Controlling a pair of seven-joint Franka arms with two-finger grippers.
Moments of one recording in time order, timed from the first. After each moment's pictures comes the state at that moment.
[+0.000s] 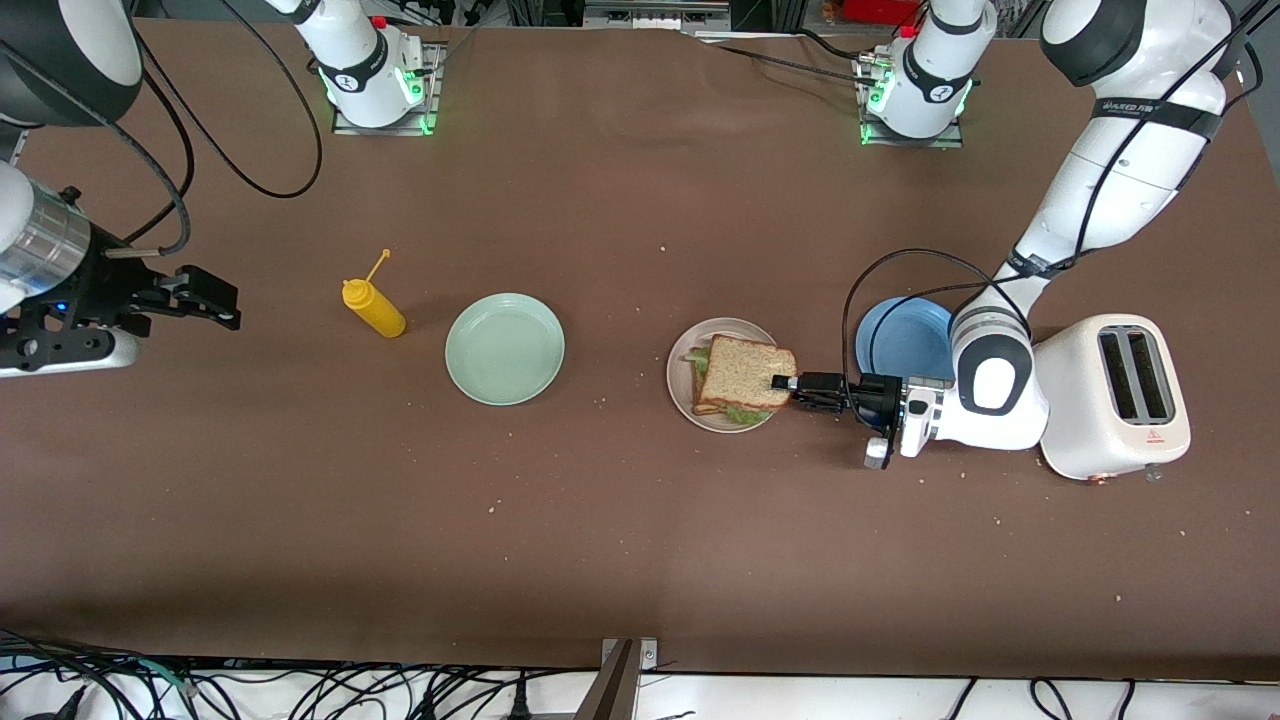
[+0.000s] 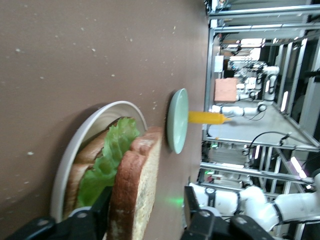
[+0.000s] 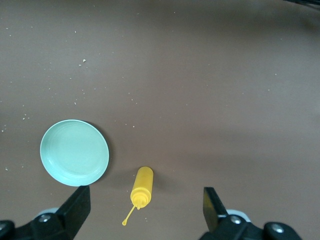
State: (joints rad) left arm 0.25 0.91 -0.42 -1.61 -0.97 1.91 0.75; right arm 0.05 0.32 0.08 -1.27 -0.03 1.57 0.03
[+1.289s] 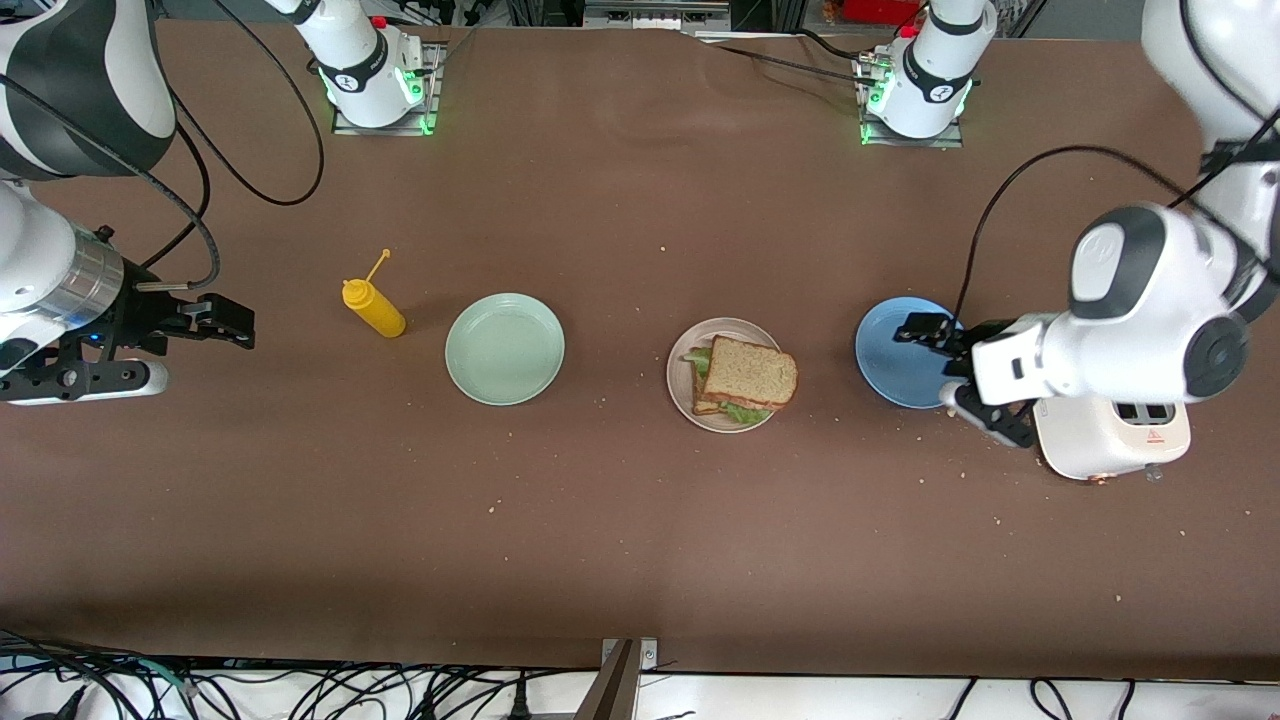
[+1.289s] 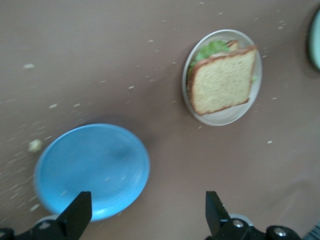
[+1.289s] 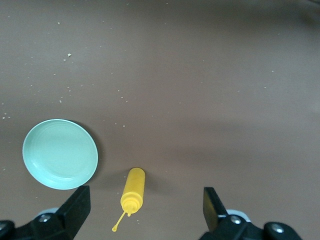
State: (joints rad) left arm 0.26 0.39 -0.43 -1.56 -0.08 1.67 0.29; right arm 0.06 0.35 0.08 -1.27 -0.08 1.58 0.03
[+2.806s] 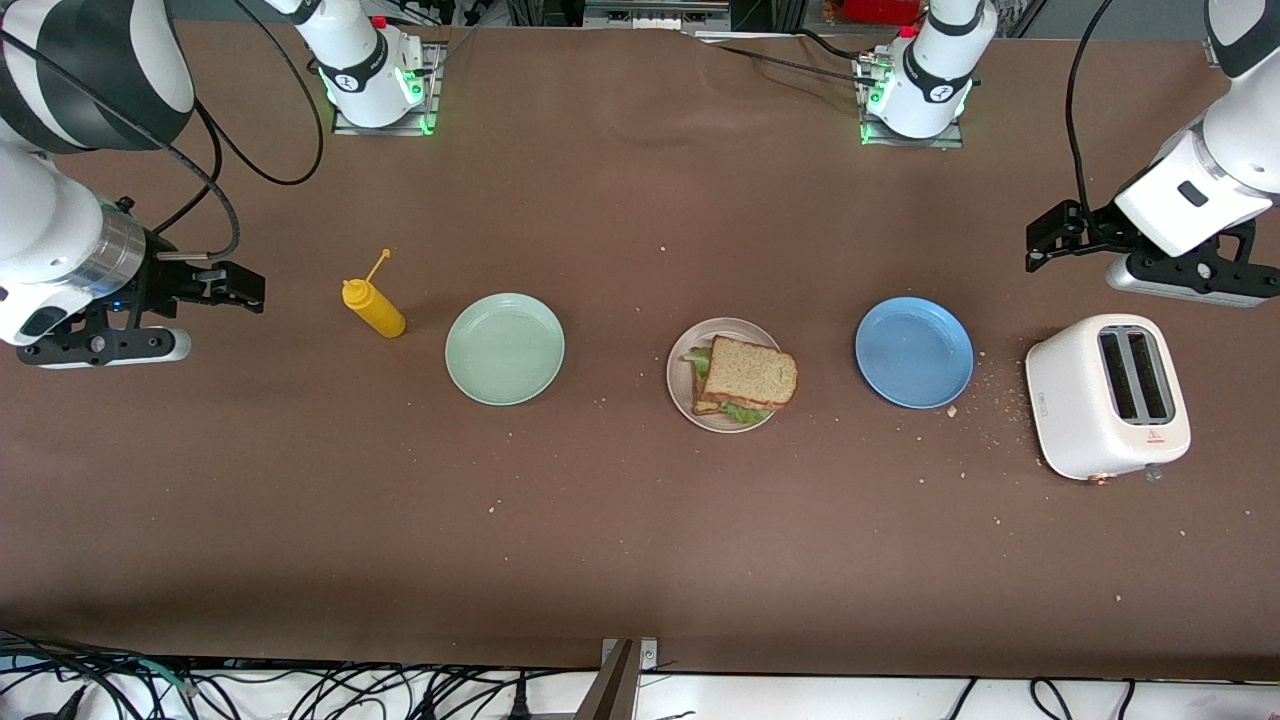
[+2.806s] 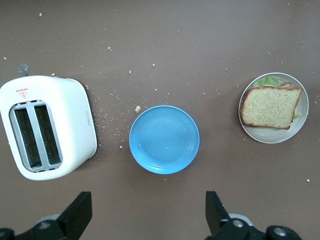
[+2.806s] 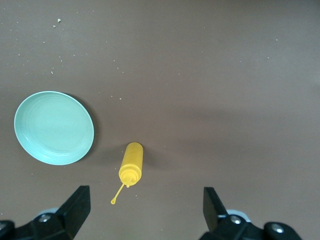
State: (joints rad) left arm 0.02 0.02 -0.11 -1.64 -0.01 1.63 0.05; right arm 0.07 0.25 0.07 -1.41 -0.08 1.54 0.05
